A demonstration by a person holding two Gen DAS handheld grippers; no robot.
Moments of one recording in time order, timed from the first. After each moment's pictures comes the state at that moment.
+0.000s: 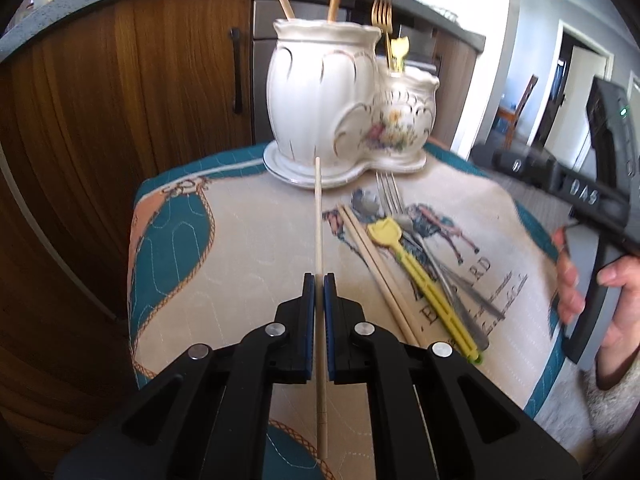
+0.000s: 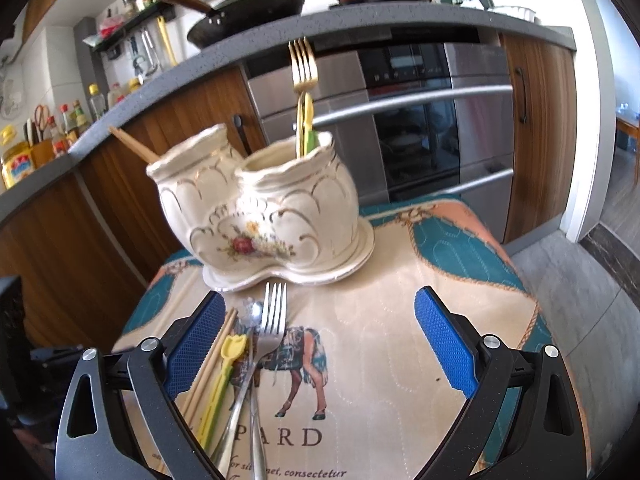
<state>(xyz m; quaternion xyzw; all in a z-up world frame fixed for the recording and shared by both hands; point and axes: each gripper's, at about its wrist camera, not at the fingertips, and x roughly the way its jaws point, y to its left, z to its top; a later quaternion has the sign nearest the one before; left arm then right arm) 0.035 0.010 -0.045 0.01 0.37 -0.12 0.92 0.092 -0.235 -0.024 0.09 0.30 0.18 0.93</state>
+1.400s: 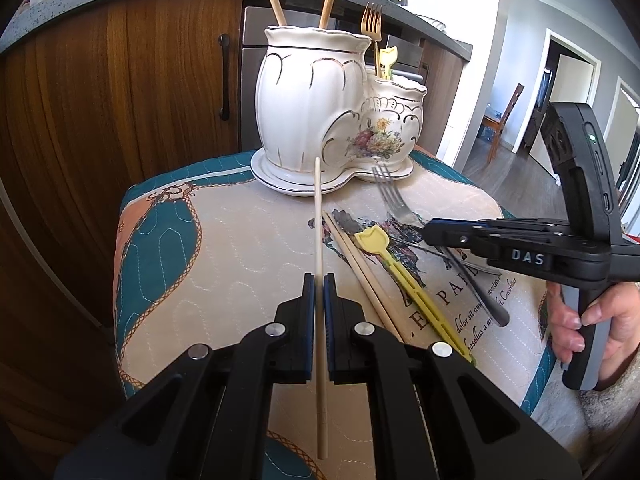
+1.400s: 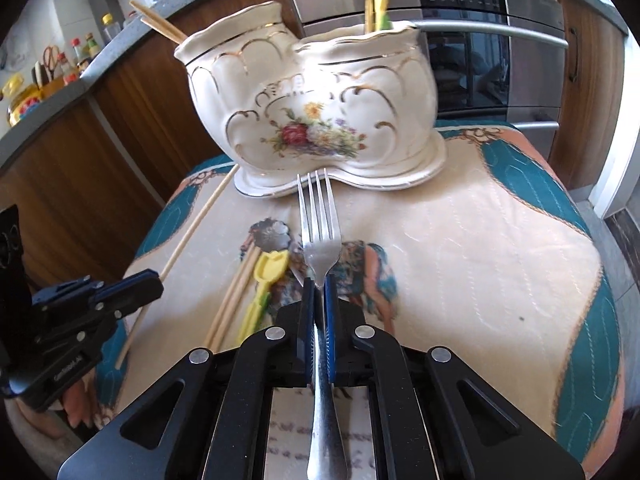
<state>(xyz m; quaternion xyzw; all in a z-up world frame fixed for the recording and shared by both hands) 0.035 0.010 -0.048 0.00 0.35 -0.15 0.92 0.091 -0.194 -0.052 0.05 0.41 0.23 0.88</state>
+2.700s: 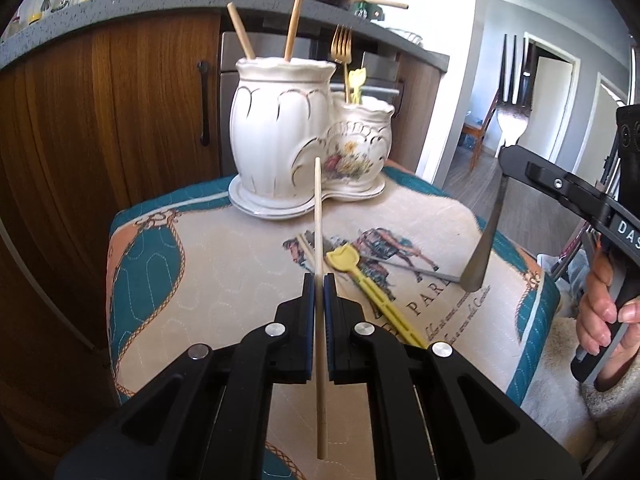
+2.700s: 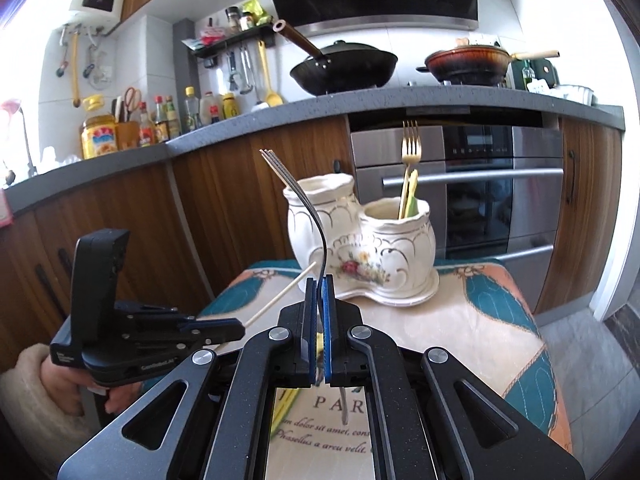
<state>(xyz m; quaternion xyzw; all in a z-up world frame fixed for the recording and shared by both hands) 0.024 0.003 -0.034 0.01 0.31 -0.19 0.93 0.008 -0.222 0.019 0.04 0.18 0.29 0.94</state>
